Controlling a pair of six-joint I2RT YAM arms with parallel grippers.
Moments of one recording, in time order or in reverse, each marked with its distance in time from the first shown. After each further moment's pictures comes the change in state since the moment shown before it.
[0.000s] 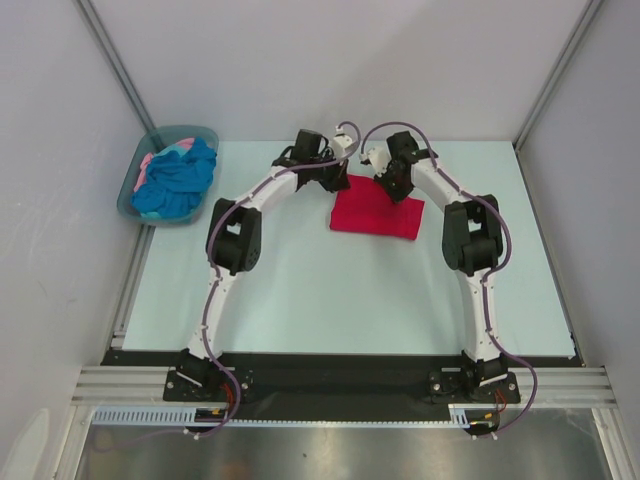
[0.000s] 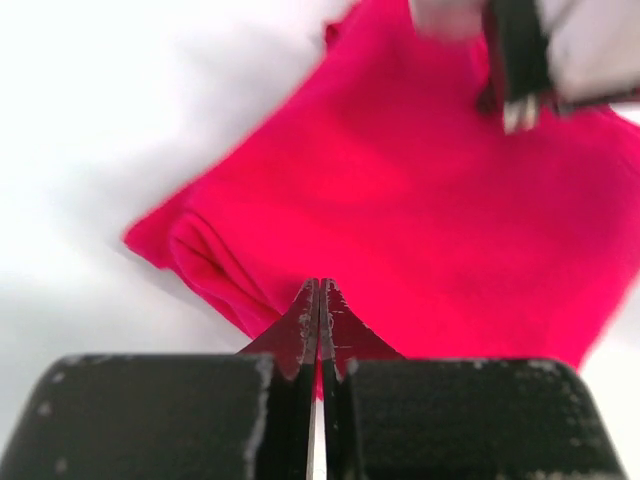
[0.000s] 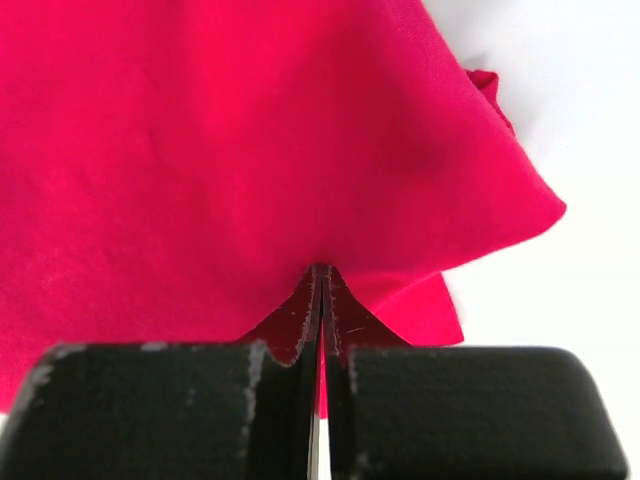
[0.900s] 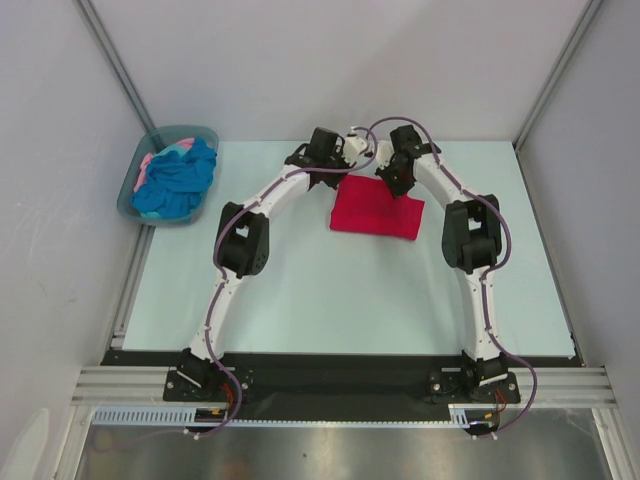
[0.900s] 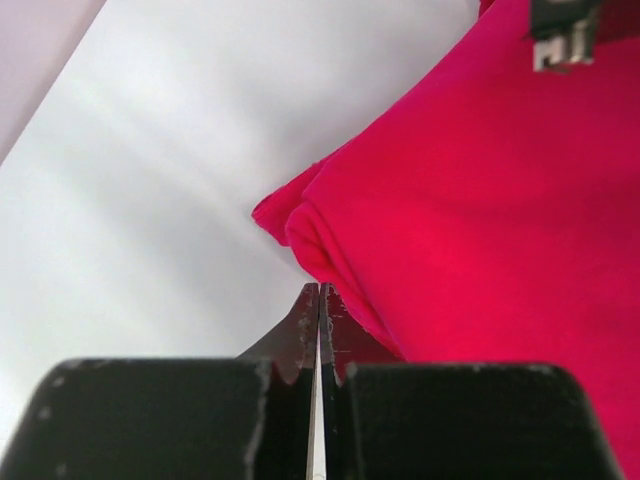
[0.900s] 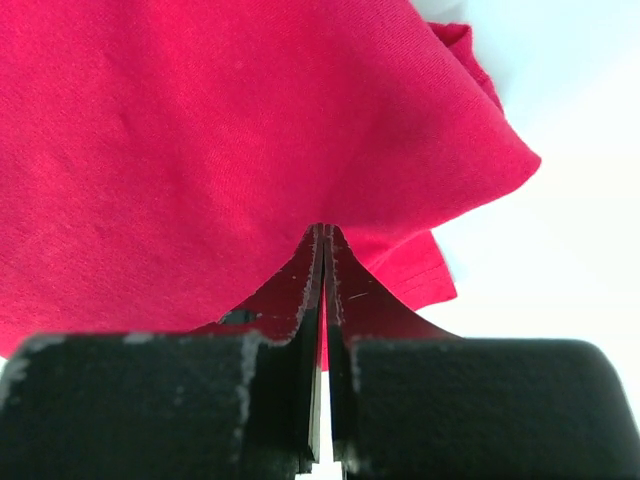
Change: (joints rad) left arm -0.074 0.024 0.116 -0.111 -0.431 0.164; right arm -0.014 0.037 0.102 -0.052 -0.027 0.065
